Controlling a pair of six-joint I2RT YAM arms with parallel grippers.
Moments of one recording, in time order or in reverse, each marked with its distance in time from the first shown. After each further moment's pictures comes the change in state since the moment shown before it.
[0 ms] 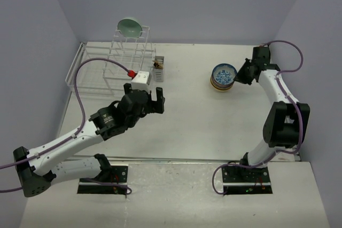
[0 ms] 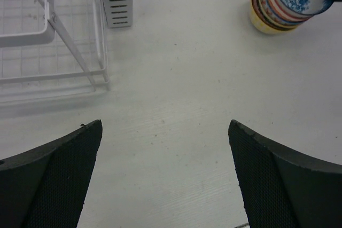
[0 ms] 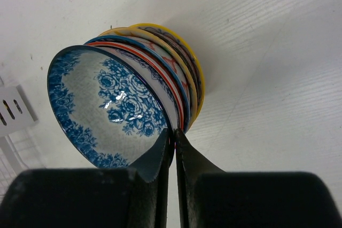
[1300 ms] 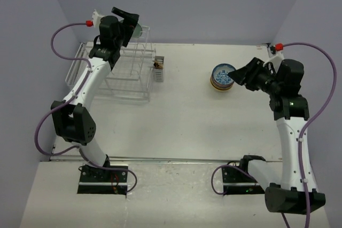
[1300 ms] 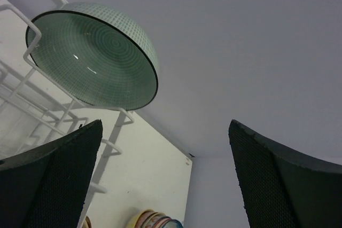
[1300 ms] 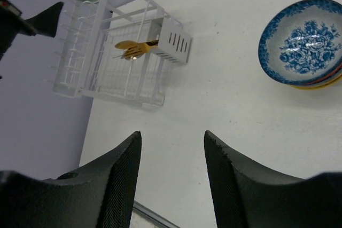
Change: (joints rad) left arm 0.741 0.669 0.686 0.289 0.397 -0.642; right arm -0.005 -0.660 -0.108 -0.045 -0.435 -0.015
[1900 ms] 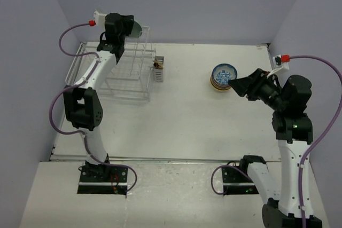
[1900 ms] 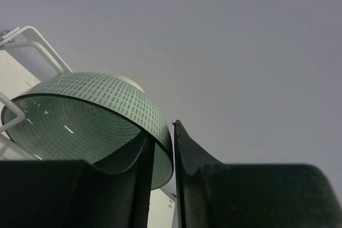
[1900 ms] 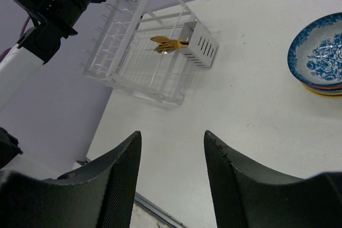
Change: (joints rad) left arm 0.041 0.248 0.119 0.176 -0.080 -0.104; right arm 0.000 -0.224 -0.061 0.018 -0.079 0.013
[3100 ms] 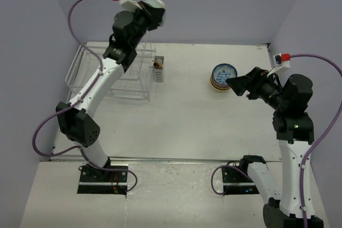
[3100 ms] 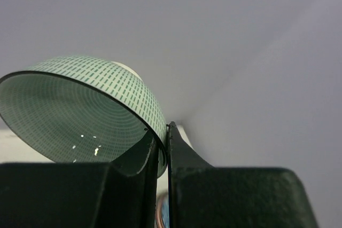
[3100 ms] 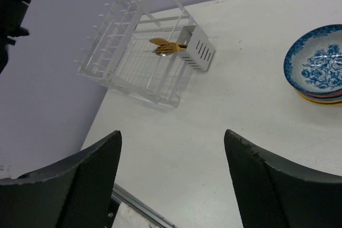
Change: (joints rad) left arm -0.159 -0.192 0.003 0.145 0.227 0.449; right arm 0.014 0.006 0.016 -0.003 0.014 -0.036
